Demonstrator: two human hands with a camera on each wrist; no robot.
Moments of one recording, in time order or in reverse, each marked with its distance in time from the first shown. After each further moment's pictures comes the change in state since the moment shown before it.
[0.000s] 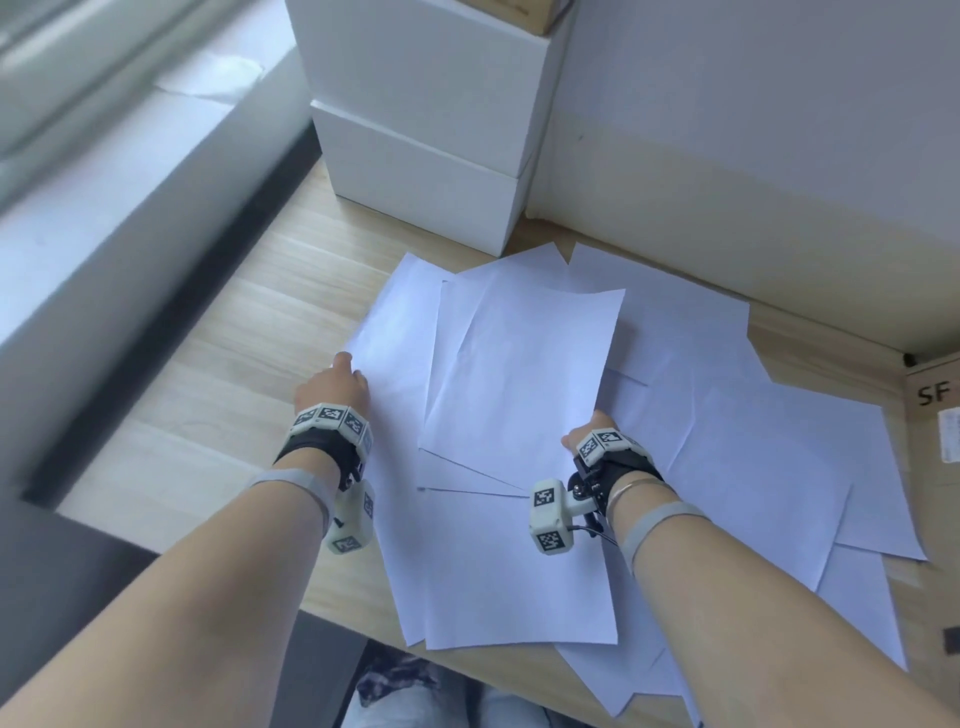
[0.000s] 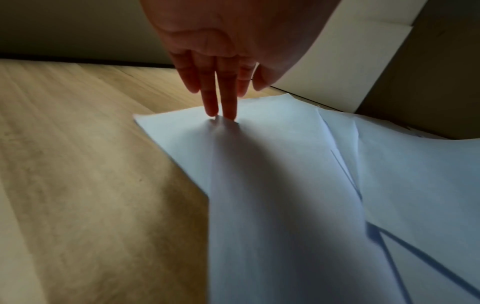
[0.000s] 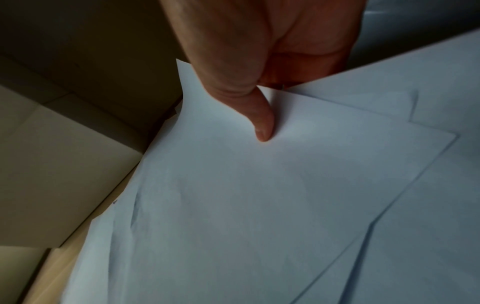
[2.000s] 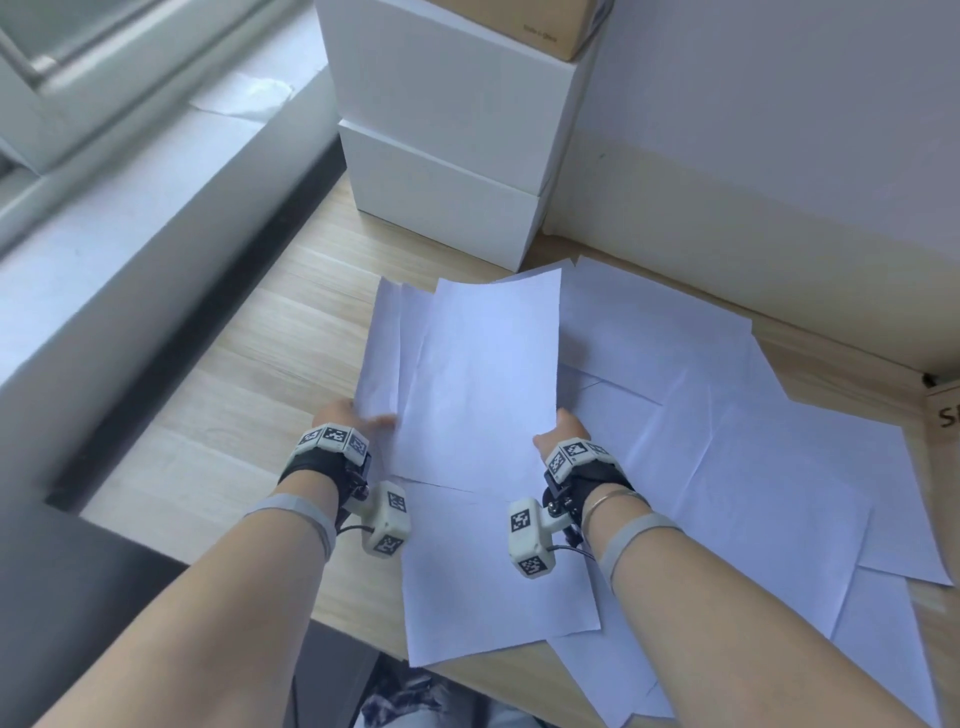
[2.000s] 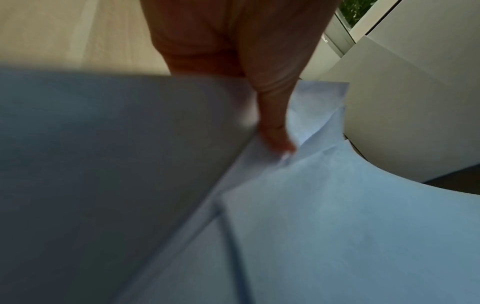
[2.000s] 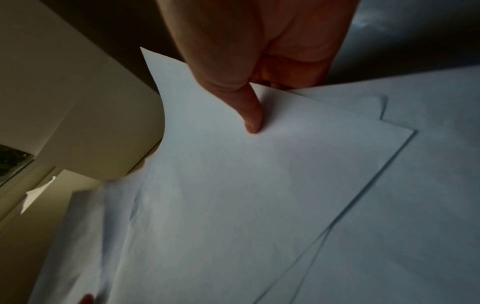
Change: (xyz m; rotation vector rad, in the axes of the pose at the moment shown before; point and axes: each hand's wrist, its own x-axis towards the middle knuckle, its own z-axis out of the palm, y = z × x) left_hand -0.024 -0.017 -0.014 -0.444 -0.232 -0.185; right_hand -0.007 -0.037 0.026 0.272 0.108 -0.175
